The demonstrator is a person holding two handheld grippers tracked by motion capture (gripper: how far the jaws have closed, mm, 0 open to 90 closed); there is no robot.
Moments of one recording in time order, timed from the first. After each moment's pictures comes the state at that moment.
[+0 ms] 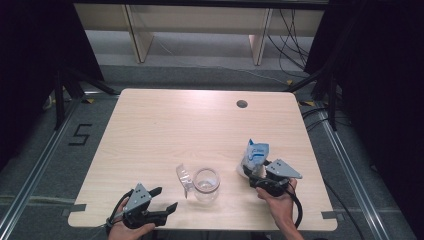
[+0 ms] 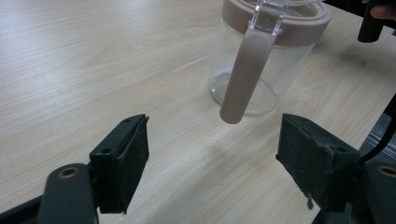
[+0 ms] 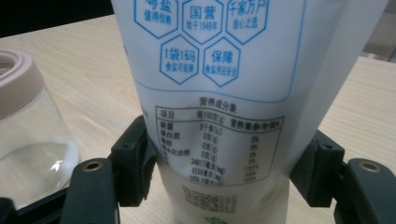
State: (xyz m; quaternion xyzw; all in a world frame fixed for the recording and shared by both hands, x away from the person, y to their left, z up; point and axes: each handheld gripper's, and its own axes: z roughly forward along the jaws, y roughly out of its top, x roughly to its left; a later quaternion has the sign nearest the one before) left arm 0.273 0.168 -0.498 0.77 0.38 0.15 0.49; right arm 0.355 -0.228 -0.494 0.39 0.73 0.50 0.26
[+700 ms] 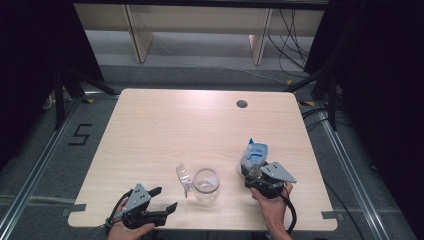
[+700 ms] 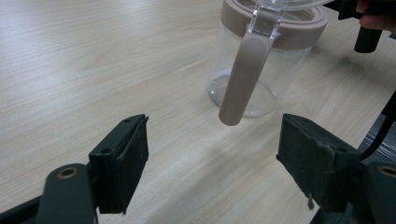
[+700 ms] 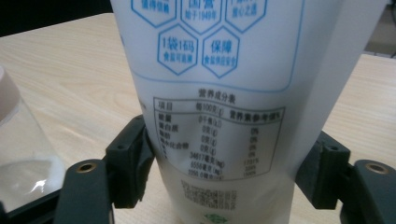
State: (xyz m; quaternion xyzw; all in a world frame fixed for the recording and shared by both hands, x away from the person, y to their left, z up) left arm 0.272 0.169 -0.496 0.76 0.38 0.15 0.50; right arm 0.350 -0.214 -0.499 0.43 0.70 0.49 0.29
